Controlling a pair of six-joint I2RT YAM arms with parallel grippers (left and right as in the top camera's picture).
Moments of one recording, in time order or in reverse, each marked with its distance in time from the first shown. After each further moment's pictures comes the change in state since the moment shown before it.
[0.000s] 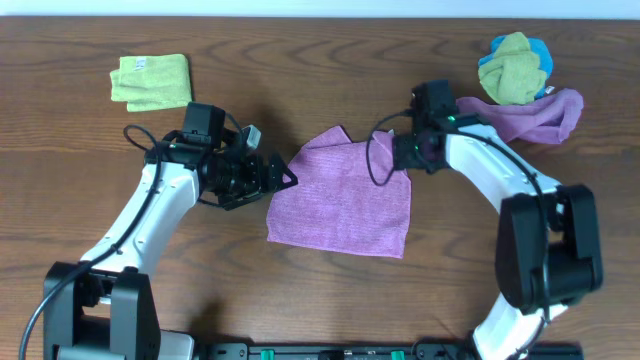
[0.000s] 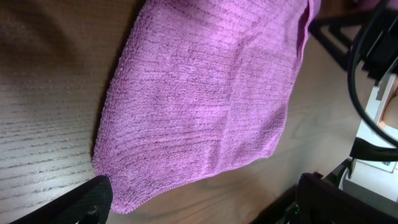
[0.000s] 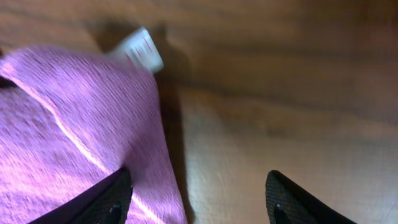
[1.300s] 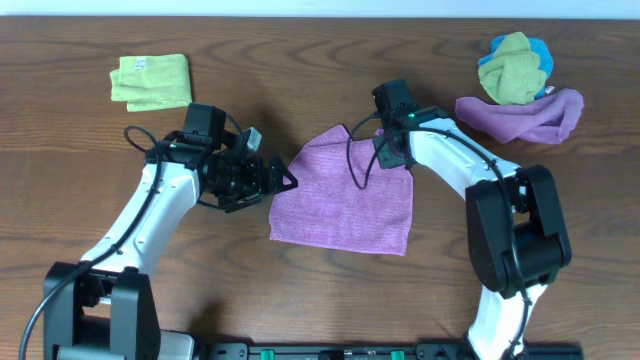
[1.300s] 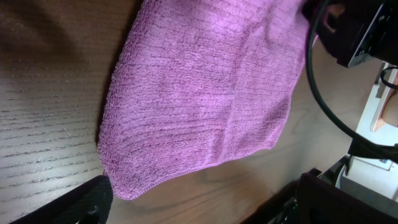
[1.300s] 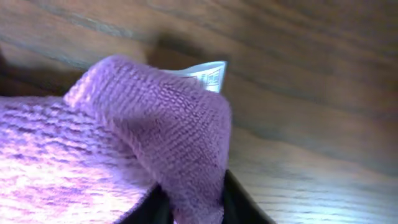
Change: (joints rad) left arm 0.000 0.000 0.000 -0.024 0.006 0.000; right arm 0.119 0.103 0.072 -0.004 0.208 -0.091
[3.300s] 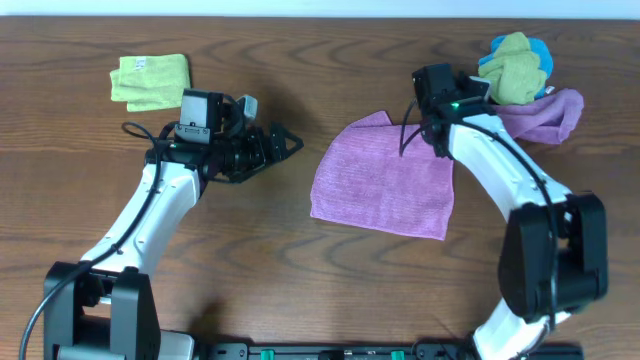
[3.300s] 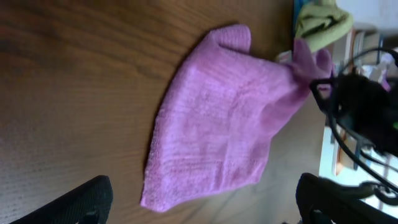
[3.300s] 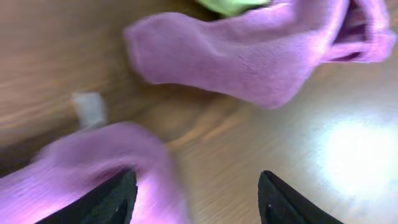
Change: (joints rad) left arm -0.008 0.000 0.000 0.364 0.005 -0.230; right arm -0.119 -0.171 0.000 -0.091 0.329 0.465
